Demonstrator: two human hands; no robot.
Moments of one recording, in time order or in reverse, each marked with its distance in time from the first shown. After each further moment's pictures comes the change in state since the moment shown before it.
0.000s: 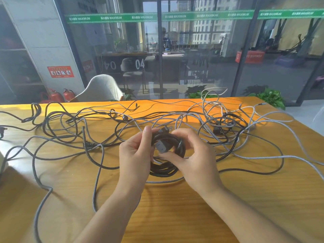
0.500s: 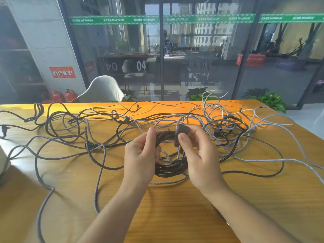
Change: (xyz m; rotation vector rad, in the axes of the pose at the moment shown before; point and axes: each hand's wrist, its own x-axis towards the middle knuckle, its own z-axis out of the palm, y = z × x) left_hand -0.001 0.003 0.002 -0.014 -0.071 0.002; right_hand 0.005 -0.004 -0.002 0.193 0.026 0.083
